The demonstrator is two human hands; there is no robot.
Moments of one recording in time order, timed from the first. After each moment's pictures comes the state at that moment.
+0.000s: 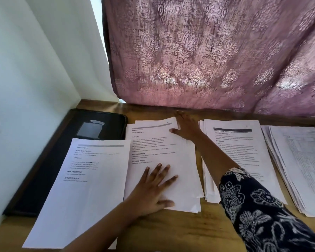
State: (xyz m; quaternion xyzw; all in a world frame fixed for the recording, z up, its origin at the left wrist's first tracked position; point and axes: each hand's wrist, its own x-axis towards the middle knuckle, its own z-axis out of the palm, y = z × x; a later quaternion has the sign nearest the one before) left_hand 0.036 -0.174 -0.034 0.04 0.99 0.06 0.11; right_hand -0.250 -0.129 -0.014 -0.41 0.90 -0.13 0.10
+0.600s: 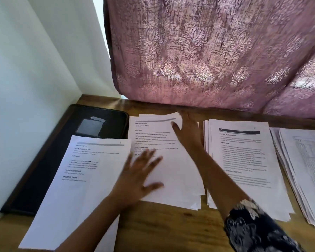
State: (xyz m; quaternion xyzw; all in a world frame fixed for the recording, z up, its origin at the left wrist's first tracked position) left_hand 0.037 -0.217 -0.024 -0.05 0.99 0.11 -0.11; right_hand -0.199 -0.131 -0.002 -0.33 0.88 -0.36 -0.03
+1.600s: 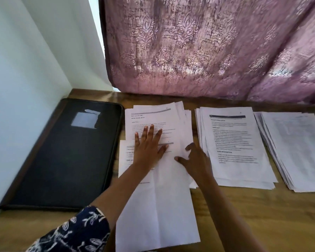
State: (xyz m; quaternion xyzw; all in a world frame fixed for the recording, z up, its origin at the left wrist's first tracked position) left_hand -0.030 -0.205 -0.037 -0.19 0.98 0.09 0.02; right_hand -0.080 -0.039 0.010 -0.14 0.94 -0.24 0.17
